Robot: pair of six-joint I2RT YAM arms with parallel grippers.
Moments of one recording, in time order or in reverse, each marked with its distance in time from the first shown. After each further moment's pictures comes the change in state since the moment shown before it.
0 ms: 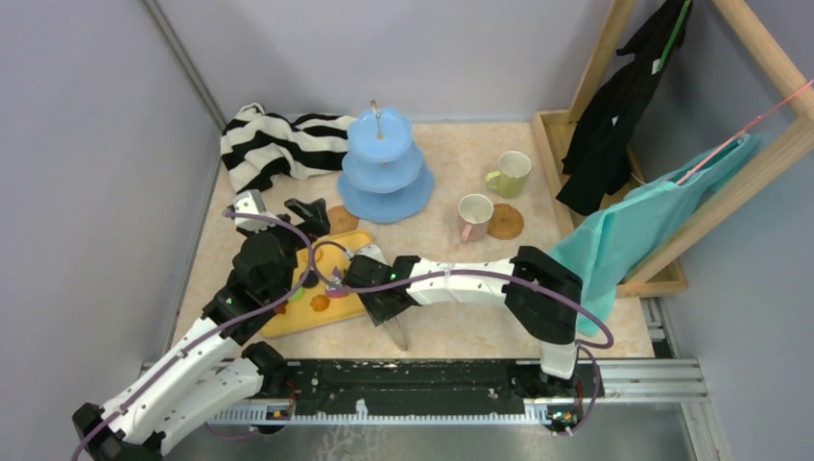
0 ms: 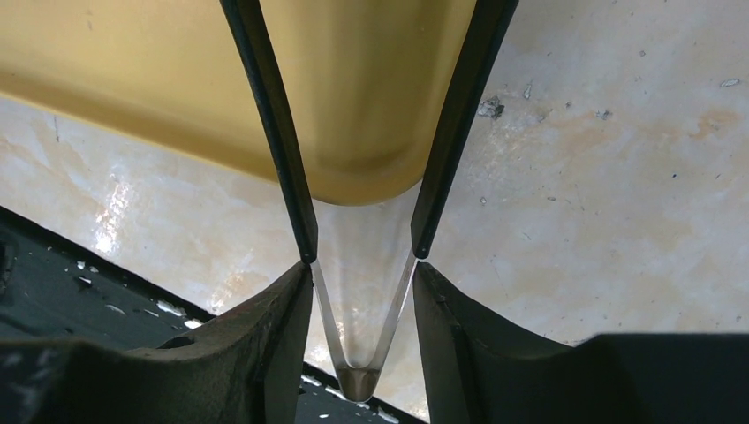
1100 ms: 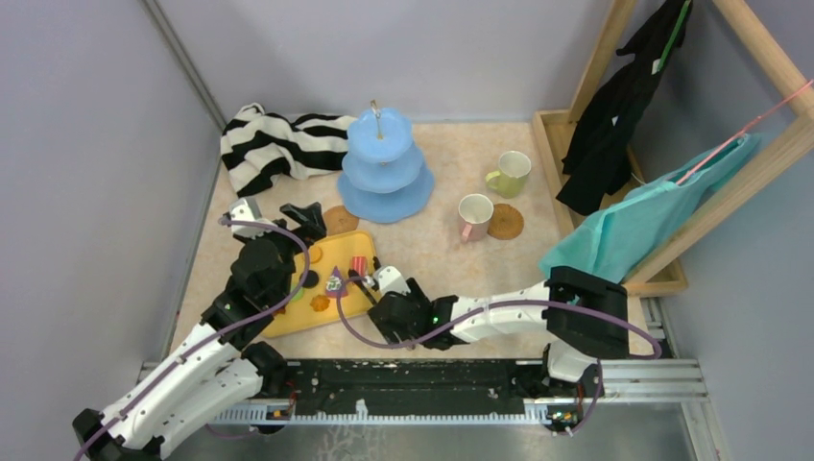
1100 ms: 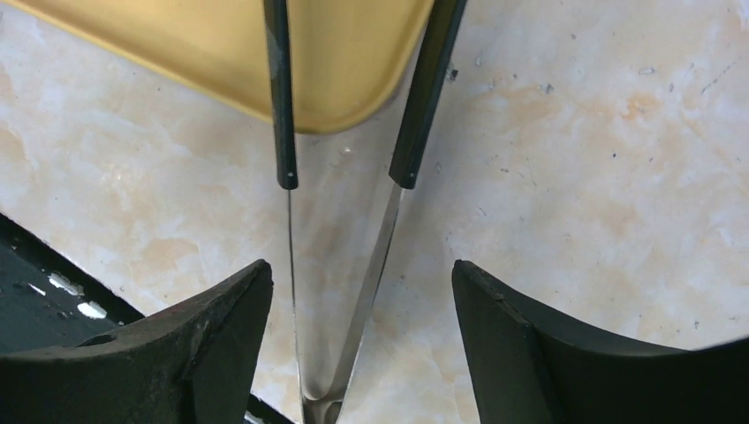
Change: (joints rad) left arm 0.000 -0.050 -0.043 0.002 -0.027 -0.007; right arm 0.116 -0.247 -0.453 0.435 0.227 -0.090
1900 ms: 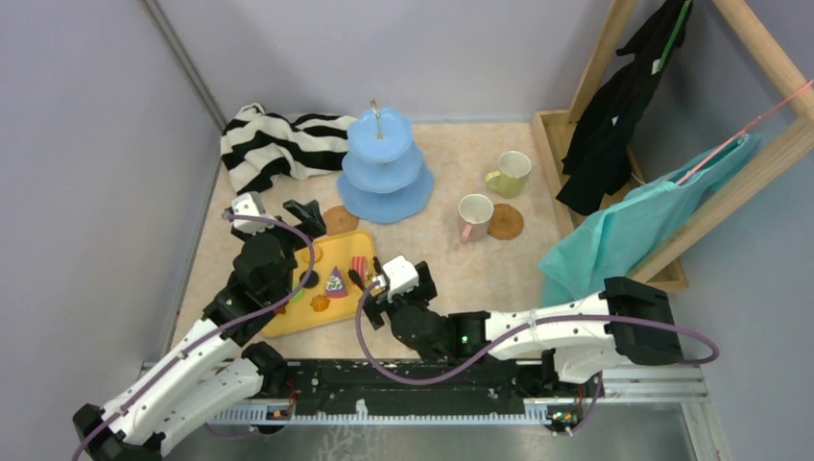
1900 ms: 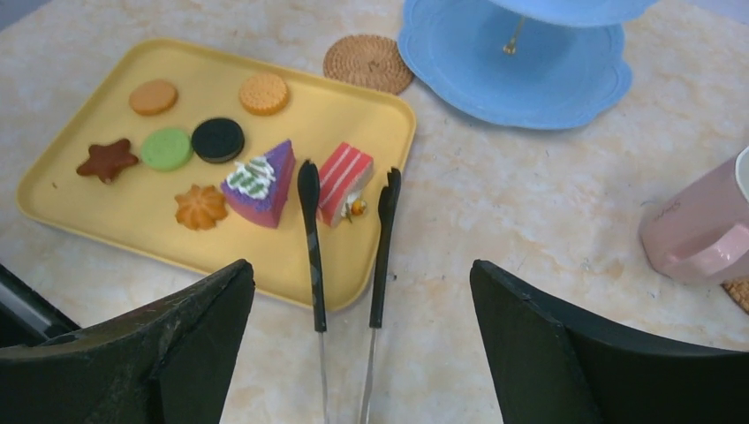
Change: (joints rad) left arm 0.000 0.039 0.029 -0.002 -0.050 0.083; right arm 0.170 -0.242 -0.032 0.367 0.501 -0.244
